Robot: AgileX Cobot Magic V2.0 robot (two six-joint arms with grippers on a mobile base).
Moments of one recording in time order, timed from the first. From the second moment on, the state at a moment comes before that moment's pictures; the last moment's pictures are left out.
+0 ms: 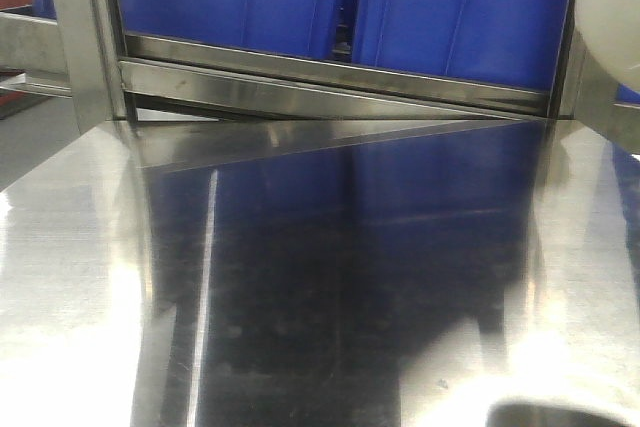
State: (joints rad) left arm -0.15 -0.01 0.01 -0.07 0.01 0.10; right arm 0.14 0.57 -0.62 -0.03 0.52 0.20
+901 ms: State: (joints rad) left arm -0.15 -0.01 0.01 -0.07 0.01 0.10; right arm 0.14 0.57 -0.62 -0.03 0.52 0.20
